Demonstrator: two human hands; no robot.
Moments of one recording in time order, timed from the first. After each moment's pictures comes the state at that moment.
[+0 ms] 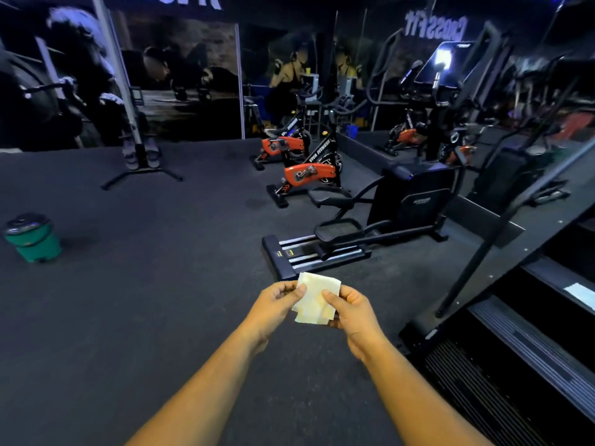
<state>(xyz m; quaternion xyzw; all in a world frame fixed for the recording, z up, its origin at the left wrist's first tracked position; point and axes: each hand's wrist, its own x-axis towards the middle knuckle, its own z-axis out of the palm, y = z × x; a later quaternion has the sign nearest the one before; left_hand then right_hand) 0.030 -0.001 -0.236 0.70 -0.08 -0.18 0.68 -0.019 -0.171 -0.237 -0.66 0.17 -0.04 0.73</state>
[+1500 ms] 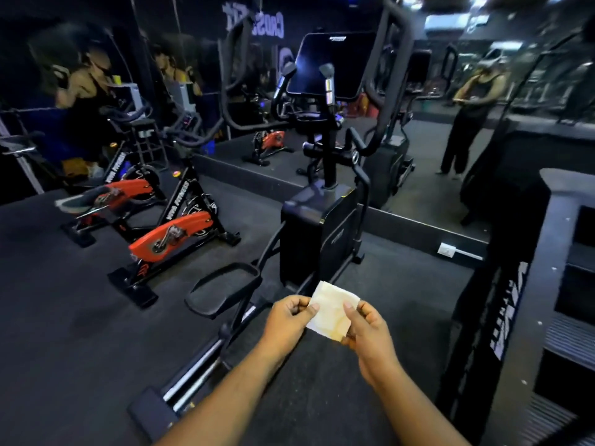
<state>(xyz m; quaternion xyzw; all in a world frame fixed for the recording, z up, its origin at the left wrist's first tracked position) 0.845 -0.517 -0.260 0.65 -0.30 -0.31 0.63 0.697 -0.604 -0.246 -0.52 0.34 -0.33 0.71</state>
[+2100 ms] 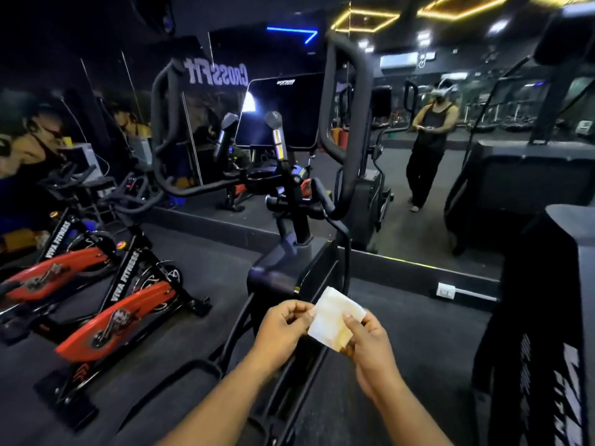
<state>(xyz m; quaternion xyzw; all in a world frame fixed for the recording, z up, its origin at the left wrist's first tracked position) 0.993 -0.832 -0.194 0.65 -0.40 -0.27 0.59 0.840 -0.915 -0.209 -0.46 0.31 -0.41 0.72</state>
